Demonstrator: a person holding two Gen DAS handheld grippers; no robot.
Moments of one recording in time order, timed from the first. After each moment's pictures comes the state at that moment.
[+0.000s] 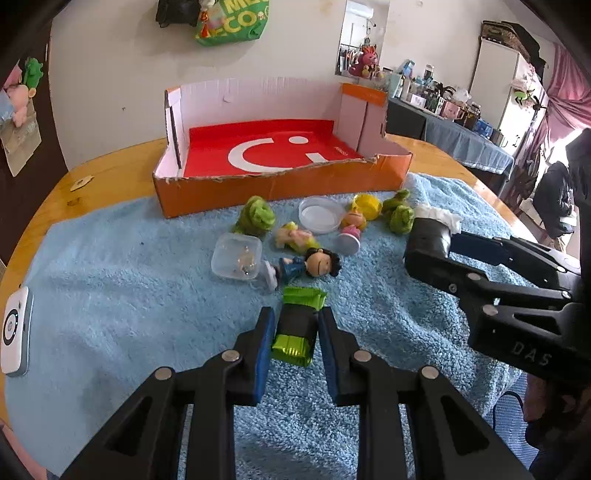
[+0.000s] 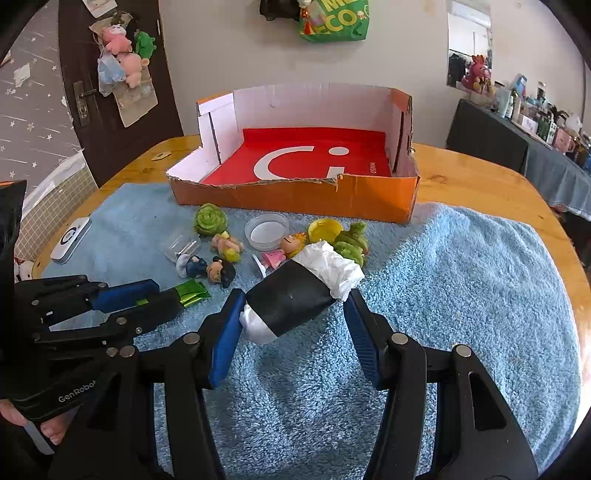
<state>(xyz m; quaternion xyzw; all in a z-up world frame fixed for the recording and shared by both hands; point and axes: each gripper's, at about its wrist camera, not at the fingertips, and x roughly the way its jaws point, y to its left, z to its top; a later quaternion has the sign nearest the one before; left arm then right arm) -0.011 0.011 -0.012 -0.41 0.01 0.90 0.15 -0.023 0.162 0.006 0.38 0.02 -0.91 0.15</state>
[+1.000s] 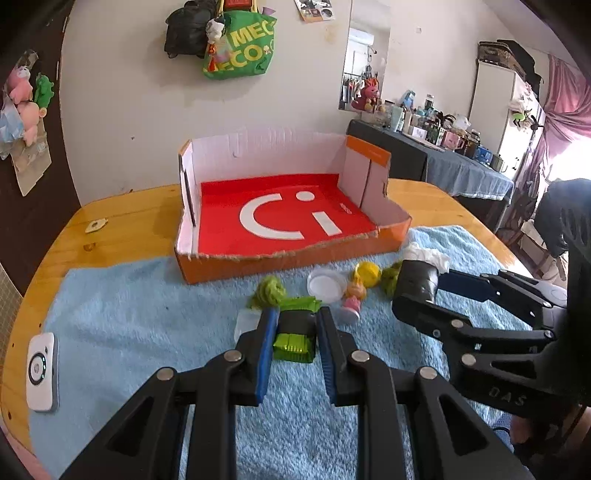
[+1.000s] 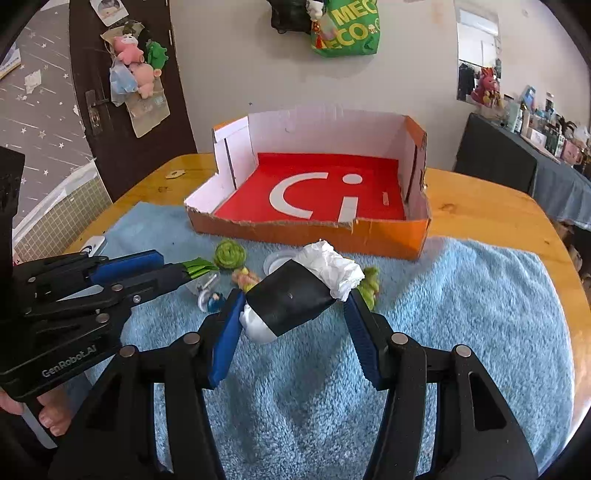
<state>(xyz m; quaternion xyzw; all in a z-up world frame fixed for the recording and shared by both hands) -0.026 0.006 0.038 -0.35 0.01 0.92 0.14 -0.032 0.155 0.036 0.35 0.02 -0.92 0.18</state>
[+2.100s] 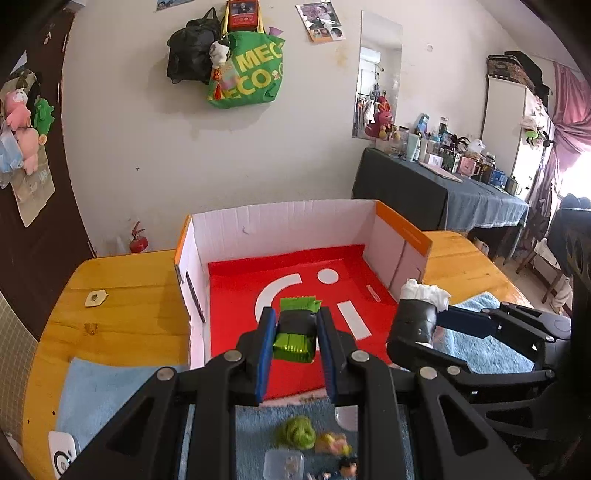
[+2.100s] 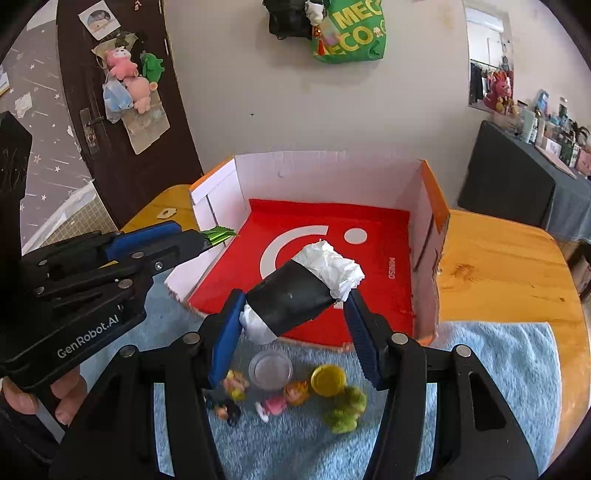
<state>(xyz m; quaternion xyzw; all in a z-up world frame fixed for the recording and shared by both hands) -0.131 0.013 0.089 -0.32 0.01 0.94 0.12 -0.122 0.151 0.074 0.36 0.00 -0.91 0.19</state>
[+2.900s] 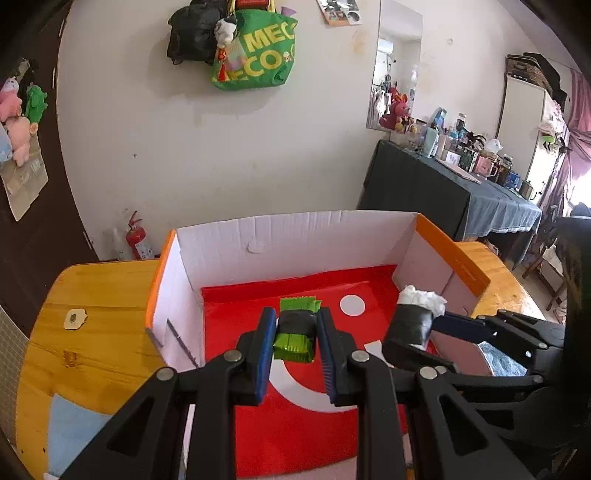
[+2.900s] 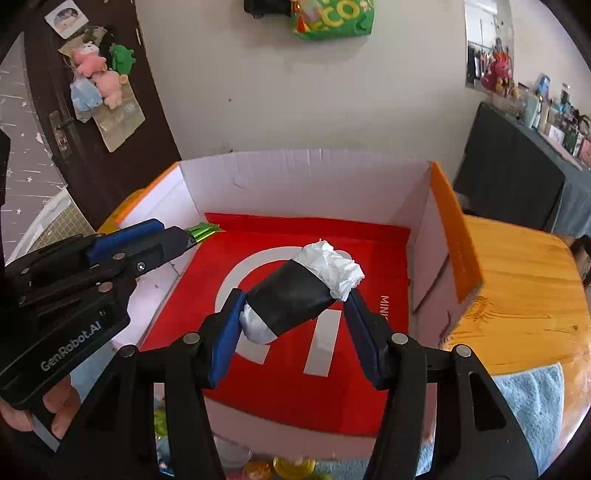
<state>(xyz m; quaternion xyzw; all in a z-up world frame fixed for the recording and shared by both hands) -0.222 0.015 0.073 -0.35 0.00 0.93 0.11 -0.216 0.149 0.054 0.40 0.00 -0.90 0.17</state>
